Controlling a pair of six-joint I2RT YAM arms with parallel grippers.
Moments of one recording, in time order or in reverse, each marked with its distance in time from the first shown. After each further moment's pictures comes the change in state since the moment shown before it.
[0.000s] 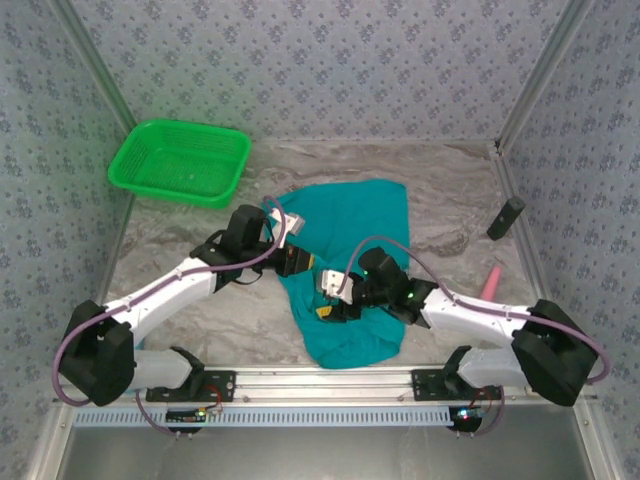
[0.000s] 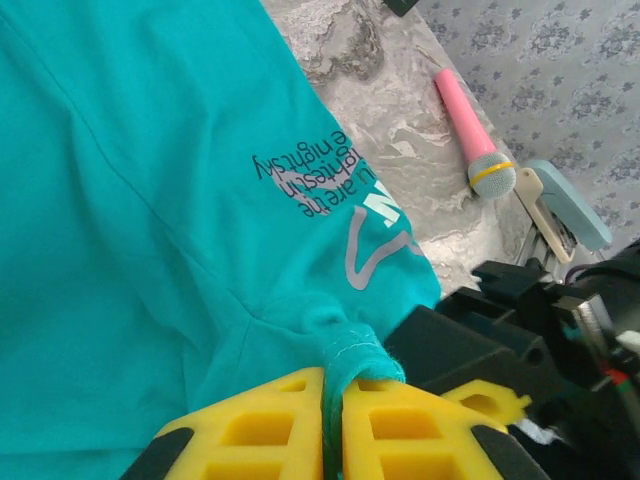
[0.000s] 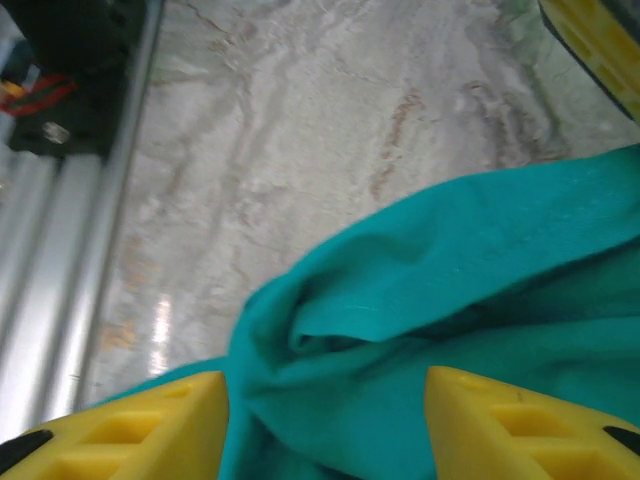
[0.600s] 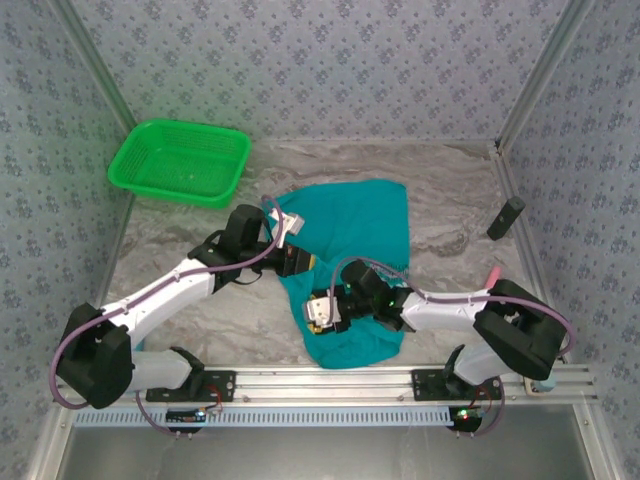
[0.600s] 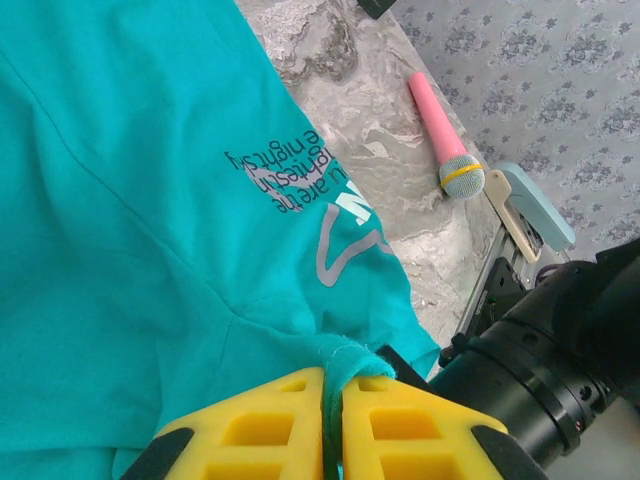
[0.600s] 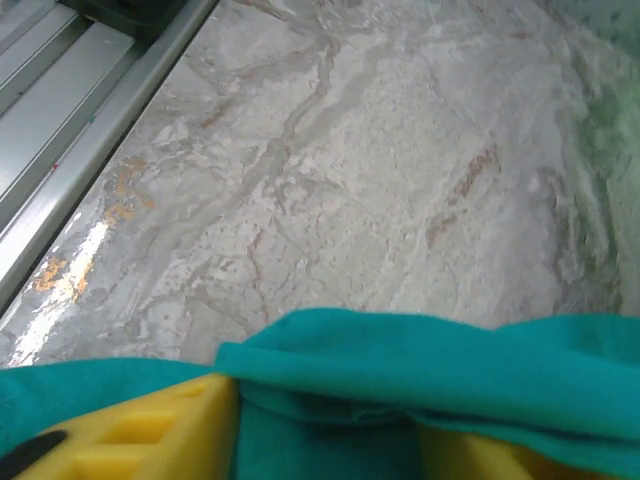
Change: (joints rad) left arm 0.000 -0.015 0.000 0.002 0.037 -0.034; right arm 0.118 0.174 -0.015 0.183 -0.004 -0.314
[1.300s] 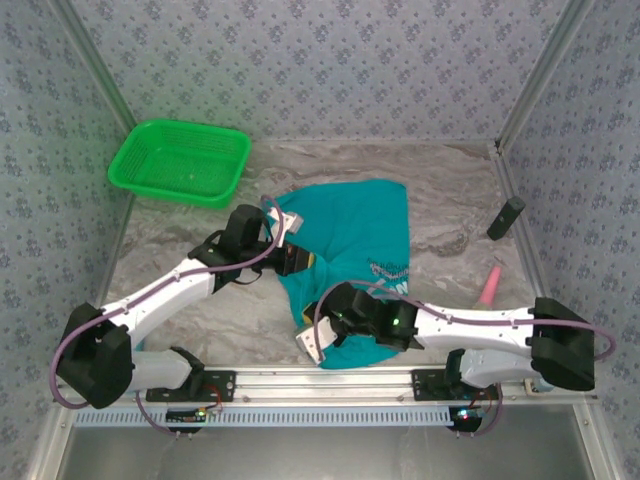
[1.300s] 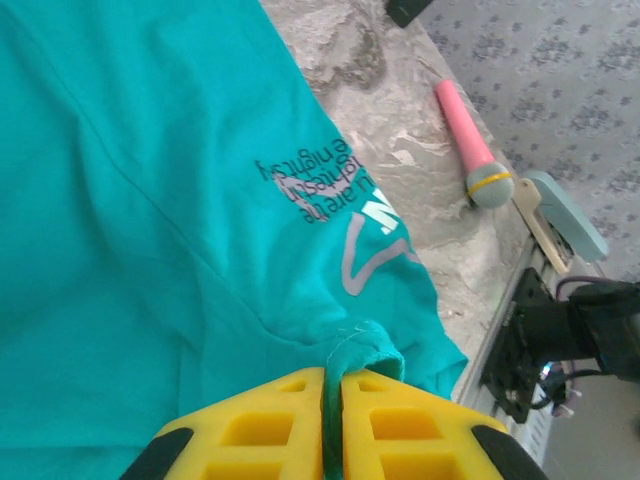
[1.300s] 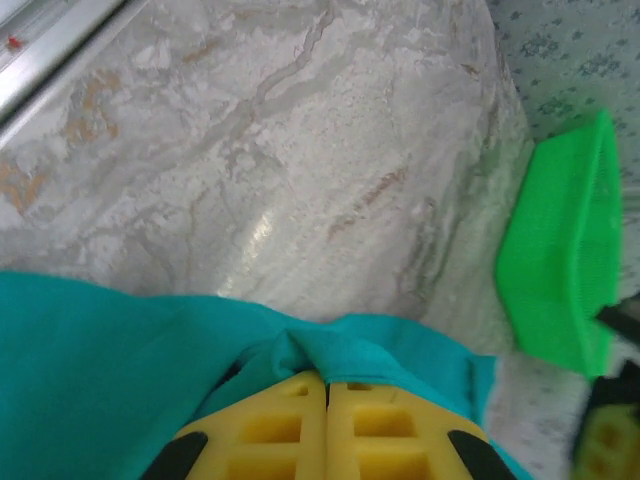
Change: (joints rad) left arm 0.004 0.005 0.000 -0.005 -0.078 0.017; right arm 0.311 -0.206 0.167 -0.415 0.584 -0.357
